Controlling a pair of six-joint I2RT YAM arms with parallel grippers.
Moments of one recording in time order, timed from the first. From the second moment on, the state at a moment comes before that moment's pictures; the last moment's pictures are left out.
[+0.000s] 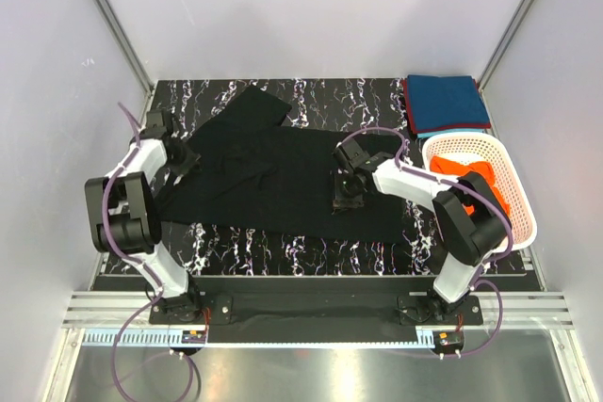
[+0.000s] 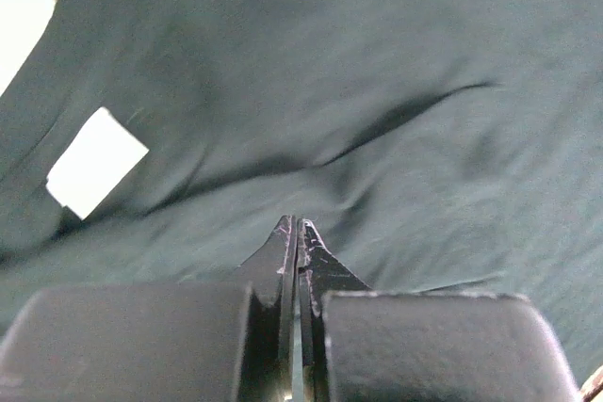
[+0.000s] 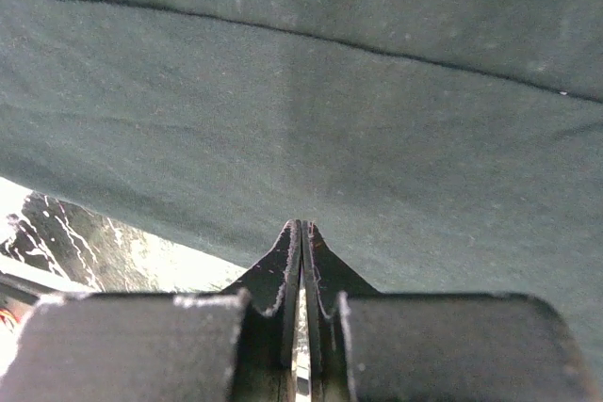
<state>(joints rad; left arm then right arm) 0.16 1.74 1.20 -0.53 0.12 -0.59 0.63 1.74 1.11 -0.53 -0.13 0.62</state>
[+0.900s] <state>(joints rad) 0.19 1.59 0.88 -0.61 -0.28 -0.84 0.63 1.43 1.04 -0.51 -0.18 0.67</state>
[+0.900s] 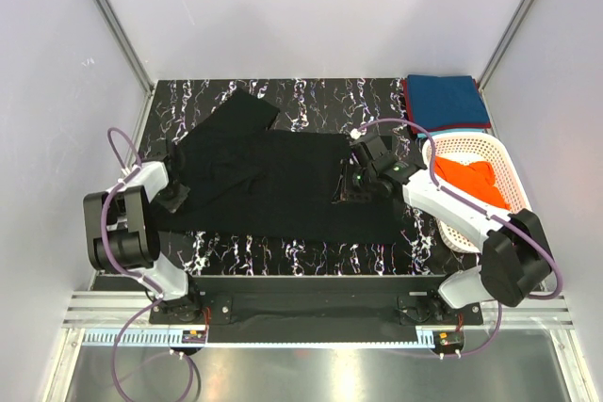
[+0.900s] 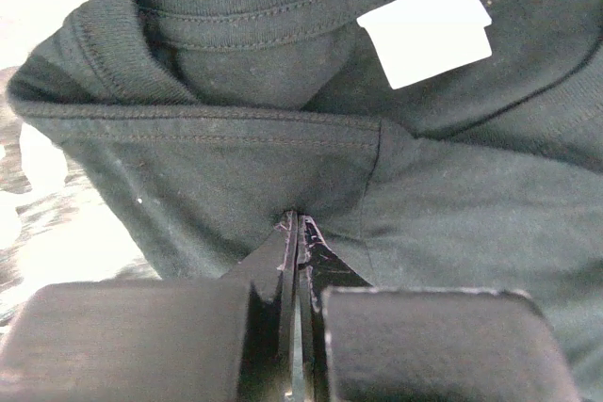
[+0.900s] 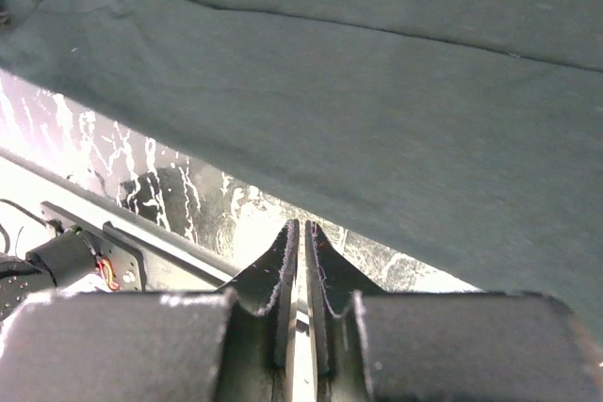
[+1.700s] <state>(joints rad) 0.19 1.39 1.20 -0.70 -0.23 -0.60 0.56 1.49 1.27 -0.57 -0.04 0.61</state>
